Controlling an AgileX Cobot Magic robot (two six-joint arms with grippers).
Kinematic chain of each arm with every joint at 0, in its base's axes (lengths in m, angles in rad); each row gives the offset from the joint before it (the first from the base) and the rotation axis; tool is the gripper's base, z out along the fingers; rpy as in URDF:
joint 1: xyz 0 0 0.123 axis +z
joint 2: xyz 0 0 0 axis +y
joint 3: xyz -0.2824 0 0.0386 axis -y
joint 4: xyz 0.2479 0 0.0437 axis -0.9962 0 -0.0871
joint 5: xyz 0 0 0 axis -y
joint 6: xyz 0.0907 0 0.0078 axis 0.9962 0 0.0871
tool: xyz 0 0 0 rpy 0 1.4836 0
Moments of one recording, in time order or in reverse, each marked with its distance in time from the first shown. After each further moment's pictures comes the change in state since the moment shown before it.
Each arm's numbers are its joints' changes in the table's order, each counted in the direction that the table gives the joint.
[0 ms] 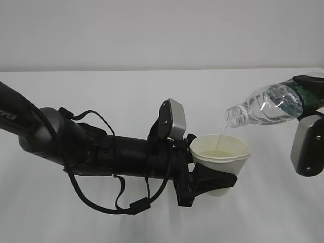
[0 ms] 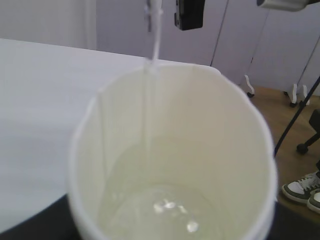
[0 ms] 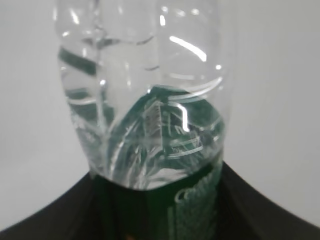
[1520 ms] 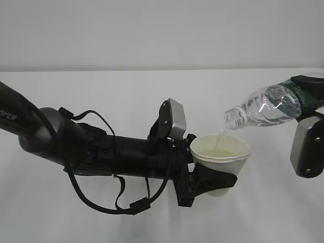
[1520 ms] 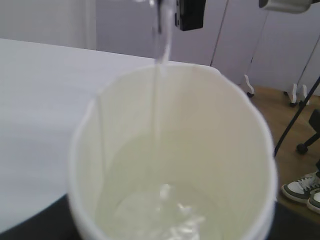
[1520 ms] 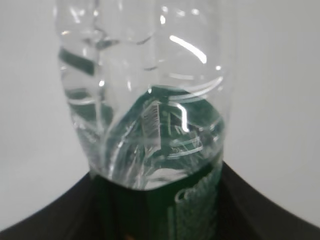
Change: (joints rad) left arm 0.000 0.000 0.000 0.000 0.000 0.000; right arm 0.000 0.000 0.000 0.018 0.000 0.000
